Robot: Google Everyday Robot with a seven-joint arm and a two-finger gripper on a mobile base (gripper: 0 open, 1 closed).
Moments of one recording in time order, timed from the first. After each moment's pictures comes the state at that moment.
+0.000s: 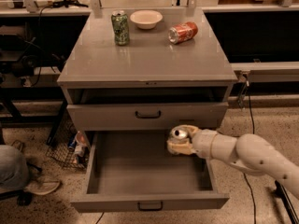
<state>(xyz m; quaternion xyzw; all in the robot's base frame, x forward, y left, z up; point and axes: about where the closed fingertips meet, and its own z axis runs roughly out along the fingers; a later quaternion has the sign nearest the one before) 0.571 -0.111 0.623 -0.40 0.73 0.23 0.51</state>
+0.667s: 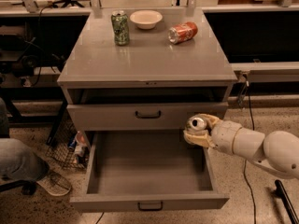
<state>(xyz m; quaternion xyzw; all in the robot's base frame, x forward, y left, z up) 0.555 -0.167 0.702 -0.39 0.72 0.16 0.55</state>
